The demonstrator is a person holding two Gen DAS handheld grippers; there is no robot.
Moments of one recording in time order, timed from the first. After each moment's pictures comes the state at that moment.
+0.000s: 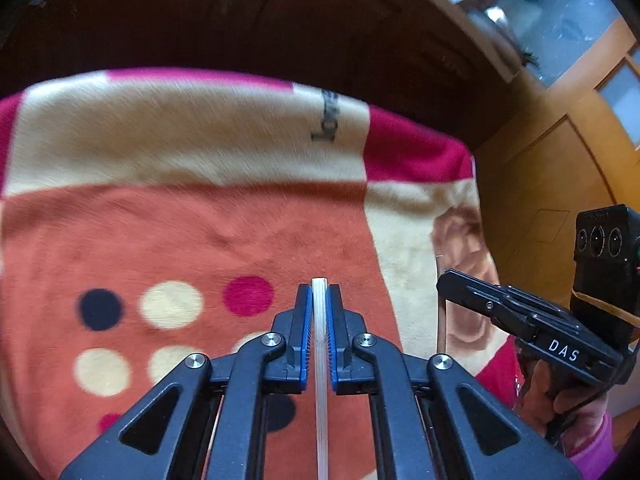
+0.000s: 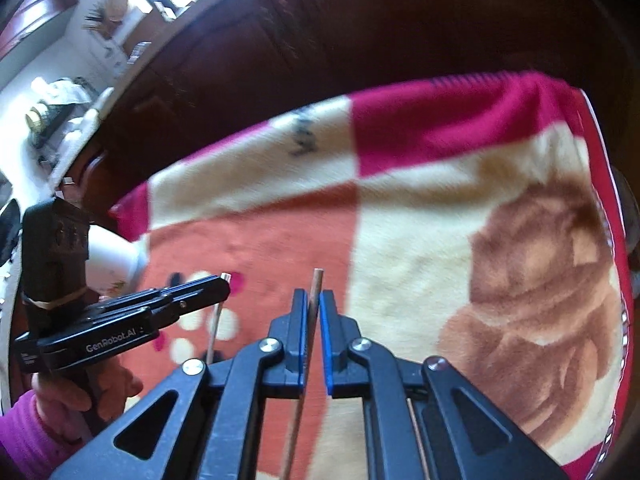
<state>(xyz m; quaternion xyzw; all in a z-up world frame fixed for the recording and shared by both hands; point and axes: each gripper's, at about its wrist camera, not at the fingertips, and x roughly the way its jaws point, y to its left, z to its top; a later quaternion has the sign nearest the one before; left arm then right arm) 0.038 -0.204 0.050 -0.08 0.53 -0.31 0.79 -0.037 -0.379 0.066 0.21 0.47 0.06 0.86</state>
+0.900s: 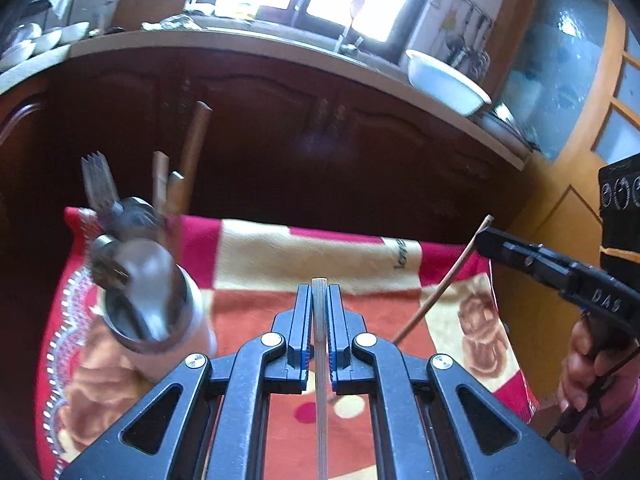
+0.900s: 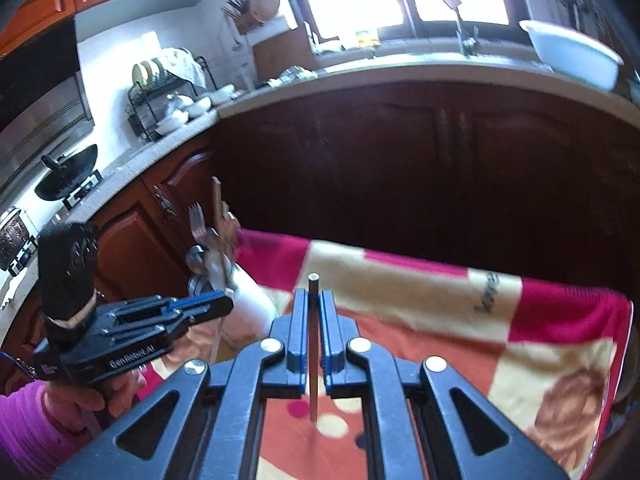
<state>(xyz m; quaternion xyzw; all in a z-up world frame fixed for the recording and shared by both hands) 0.019 -0.037 0.182 -0.09 0.38 -0.22 0.89 -0.008 -0.215 0.230 0.08 0.36 0.17 0.91</state>
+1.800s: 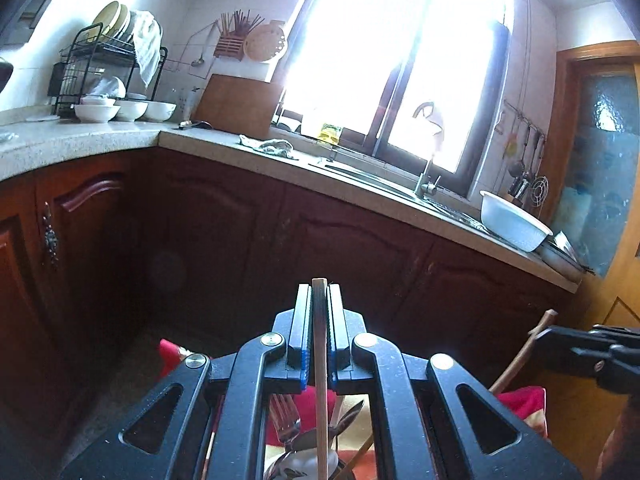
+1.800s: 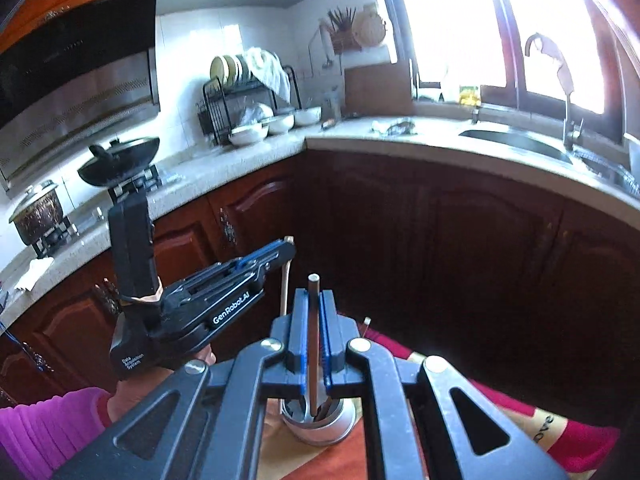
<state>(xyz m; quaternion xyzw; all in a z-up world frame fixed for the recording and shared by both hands) 0.088 0.084 0.232 -0.14 0.20 -0.10 0.96 0.071 -0.066 0.309 0.00 0.31 0.27 0.91</state>
